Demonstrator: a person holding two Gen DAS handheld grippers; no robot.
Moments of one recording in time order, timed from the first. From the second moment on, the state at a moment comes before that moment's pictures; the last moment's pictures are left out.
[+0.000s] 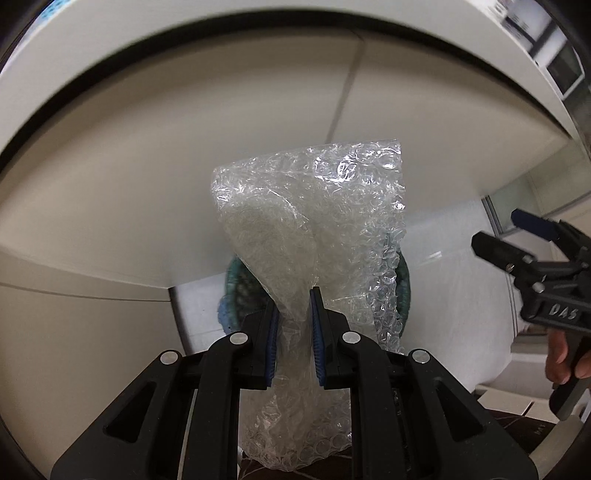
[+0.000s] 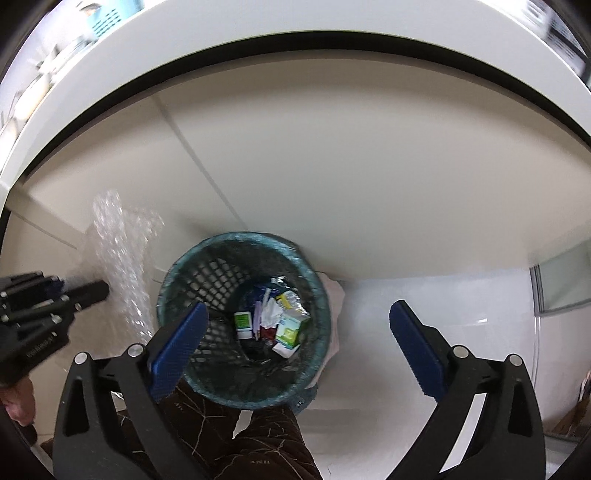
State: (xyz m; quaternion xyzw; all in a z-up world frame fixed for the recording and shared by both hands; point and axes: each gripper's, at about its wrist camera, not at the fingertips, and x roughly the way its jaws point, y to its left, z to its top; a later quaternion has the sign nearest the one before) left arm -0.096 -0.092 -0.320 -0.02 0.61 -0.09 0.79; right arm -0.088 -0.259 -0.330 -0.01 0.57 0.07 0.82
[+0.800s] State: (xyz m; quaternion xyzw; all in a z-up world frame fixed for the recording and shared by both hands) left arm -0.084 -0.091 -0.366 0.00 0.63 -0.10 0.77; right arm -0.100 -0.301 -0.323 0.01 0.57 0.03 0.82
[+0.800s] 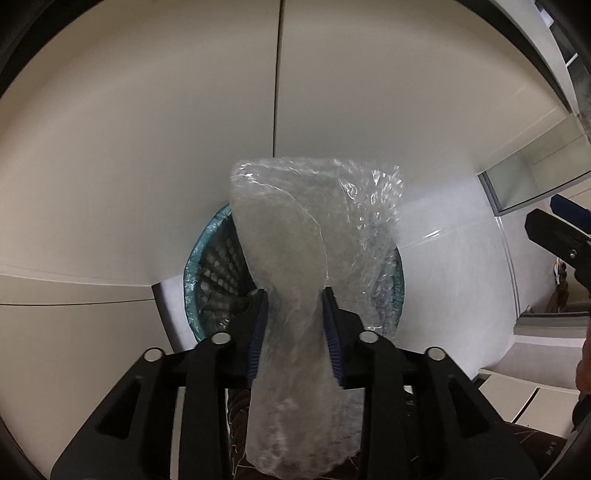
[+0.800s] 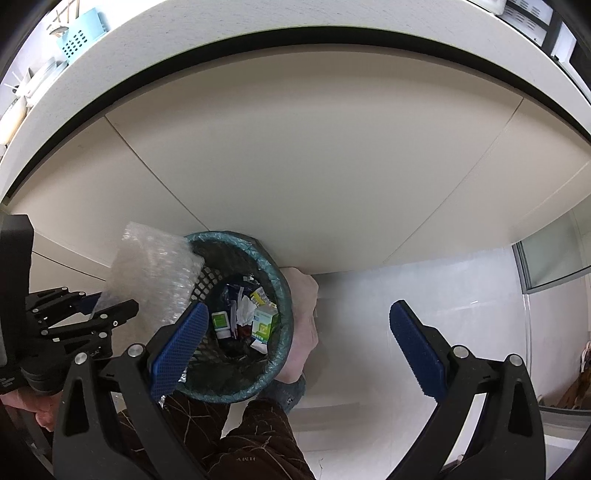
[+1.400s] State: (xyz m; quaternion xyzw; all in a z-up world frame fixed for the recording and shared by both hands) left arm -0.093 -0.065 -0.292 0.00 0.57 -0.07 0.82; right arm -0.092 -0.300 -0.289 0.01 0.54 0.03 0.84
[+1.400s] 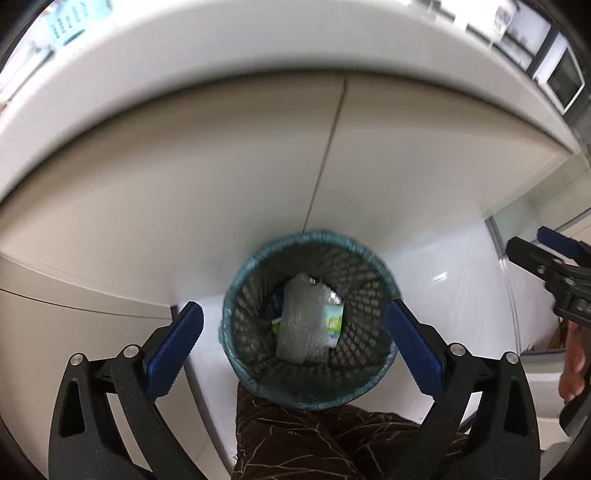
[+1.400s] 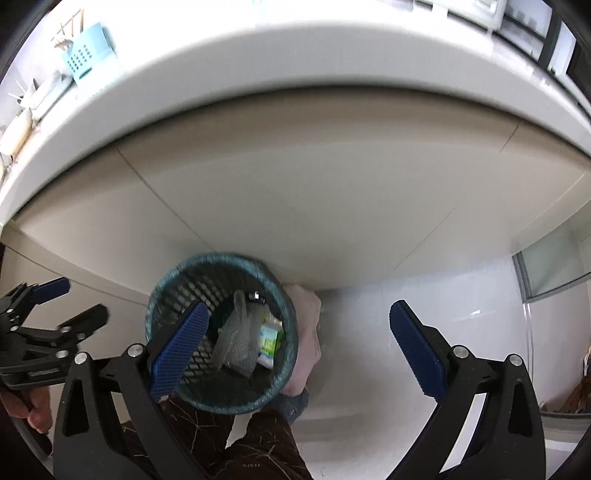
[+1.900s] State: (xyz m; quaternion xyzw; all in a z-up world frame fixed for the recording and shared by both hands) left arm -0.072 -0.049 -0.149 -0.02 0.52 -0.01 0.85; right arm -0.057 -0.297 -0.161 0.00 0.50 0.02 0.87
